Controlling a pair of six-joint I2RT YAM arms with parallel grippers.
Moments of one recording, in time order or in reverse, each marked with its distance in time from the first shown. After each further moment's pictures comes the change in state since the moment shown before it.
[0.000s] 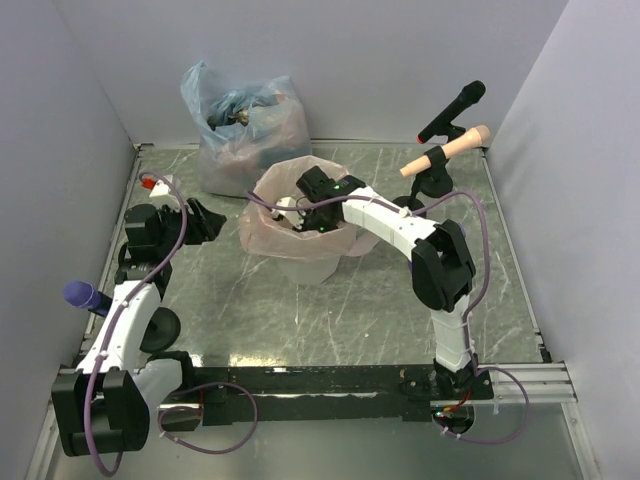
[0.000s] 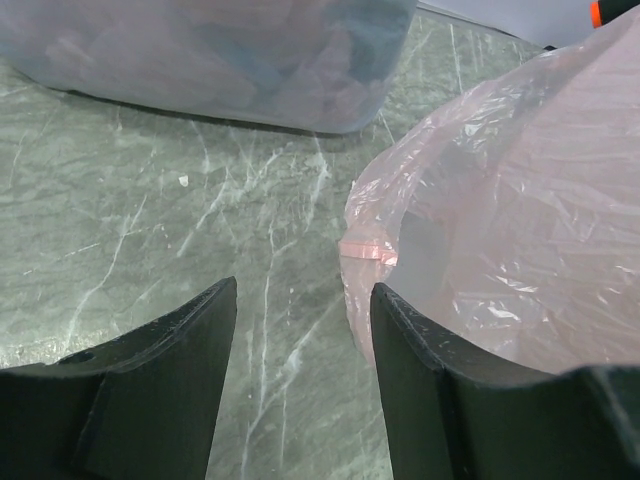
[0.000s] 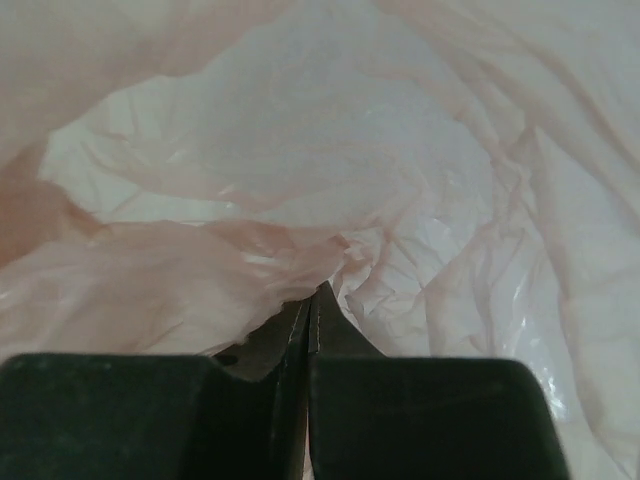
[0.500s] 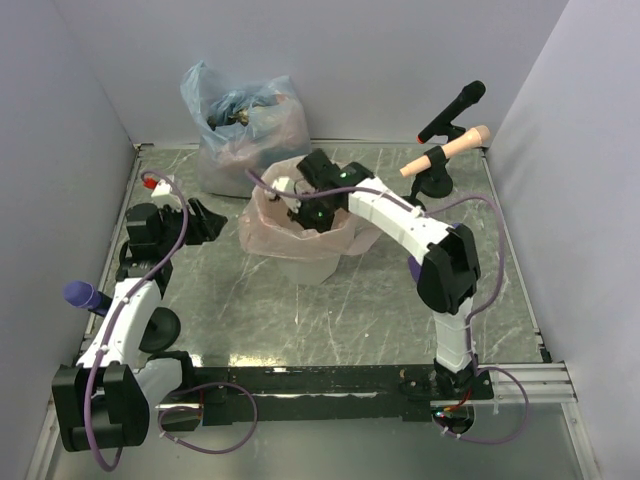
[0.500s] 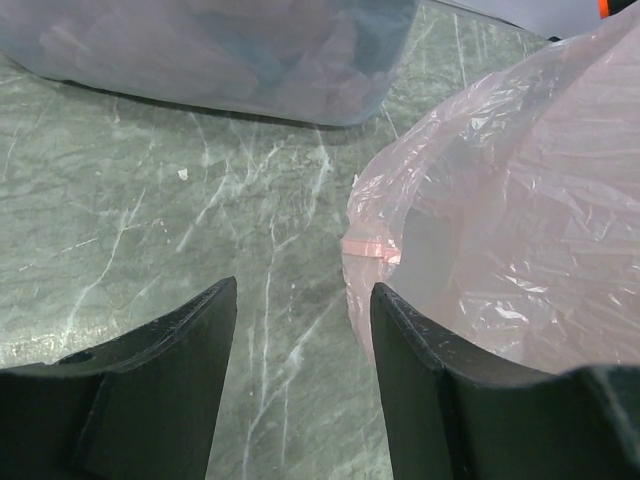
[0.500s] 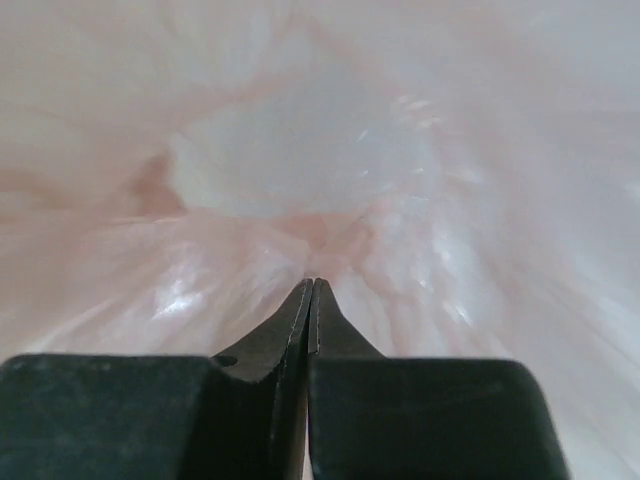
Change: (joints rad) left arm 0.003 0.025 0.001 -0.001 0.008 0.002; right arm 0.000 -0.034 0.112 -0.037 -0.028 0.056
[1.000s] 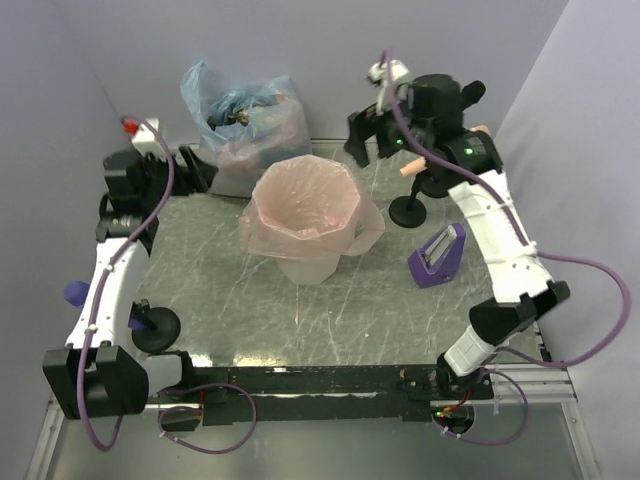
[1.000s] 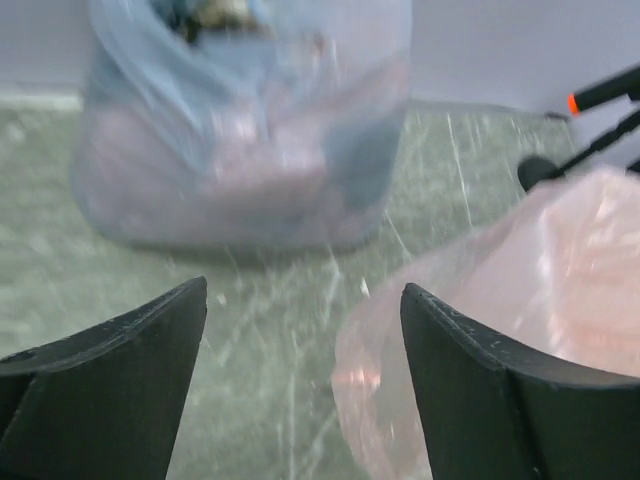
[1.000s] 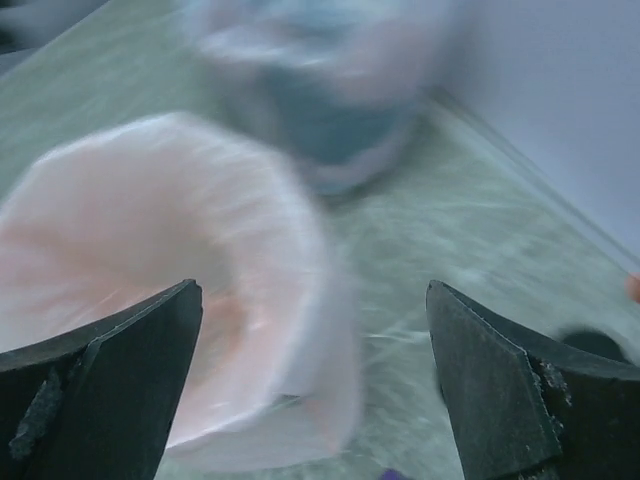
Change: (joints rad) left arm 0.000 0.137 0.380 -0.144 -0.041 0.079; right arm -0.229 -0.343 0.230 0.115 -0.016 0.358
